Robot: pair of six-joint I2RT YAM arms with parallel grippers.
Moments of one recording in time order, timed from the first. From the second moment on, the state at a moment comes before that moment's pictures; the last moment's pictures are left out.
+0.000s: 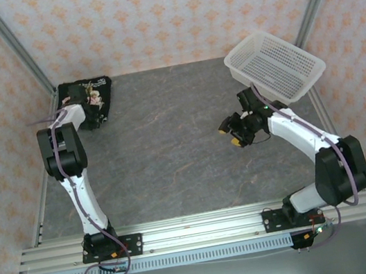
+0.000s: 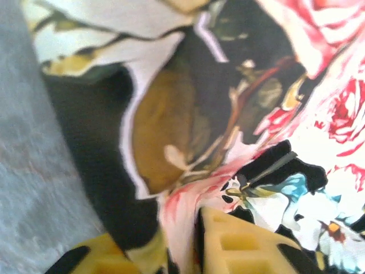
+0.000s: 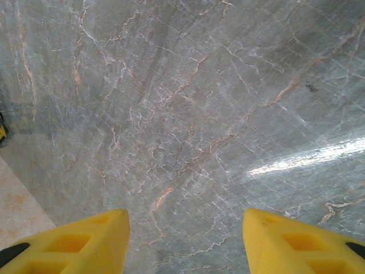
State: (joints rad) left arm 0.21 2.21 1.65 -0.55 0.01 -1.22; right arm 0.31 1.42 0.99 -0.69 -0.39 1.04
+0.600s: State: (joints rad) left arm 0.14 1.47 1.38 -0.70 0.07 -0.92; right arm 0.31 1.29 1.29 -0.76 -0.14 0.91
